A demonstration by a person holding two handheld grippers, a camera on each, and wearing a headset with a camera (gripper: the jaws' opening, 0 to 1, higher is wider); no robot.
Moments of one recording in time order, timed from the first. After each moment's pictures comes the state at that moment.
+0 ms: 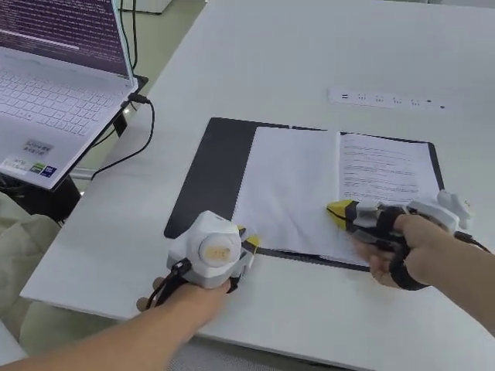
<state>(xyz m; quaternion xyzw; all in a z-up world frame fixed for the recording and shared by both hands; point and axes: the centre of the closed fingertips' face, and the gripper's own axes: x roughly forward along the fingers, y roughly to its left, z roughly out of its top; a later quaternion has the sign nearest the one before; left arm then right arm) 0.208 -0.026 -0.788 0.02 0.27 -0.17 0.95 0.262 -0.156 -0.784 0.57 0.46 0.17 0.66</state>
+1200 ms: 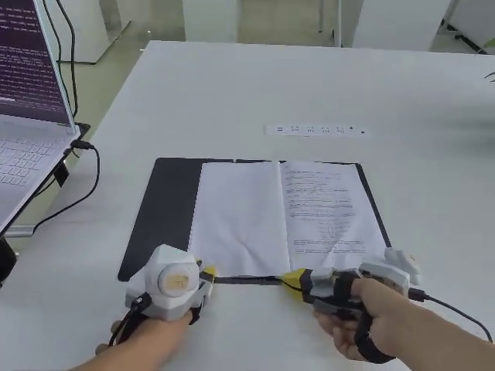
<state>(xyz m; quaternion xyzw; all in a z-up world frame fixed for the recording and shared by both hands) 0.207 -0.025 -0.788 0.02 0.27 -0.17 0.95 0.159 -0.159 -0.794 0.57 0.50 0.16 0.64</state>
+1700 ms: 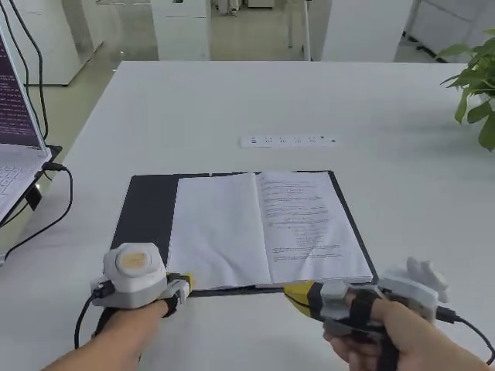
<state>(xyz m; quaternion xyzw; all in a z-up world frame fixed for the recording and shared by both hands) 0.211 -0.024 -0.764 -0.10 0.33 -0.16 0.92 0.128 -0.200 -0.708 0.56 0.40 0.17 0.70</state>
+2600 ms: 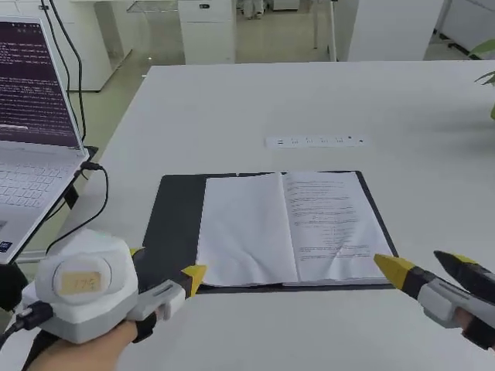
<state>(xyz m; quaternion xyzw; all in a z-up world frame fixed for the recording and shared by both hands) 0.136 0.021 -0.647 0.01 0.23 -0.18 0.96 0.121 -0.295 -0.618 0.11 0.17 0.16 0.97</state>
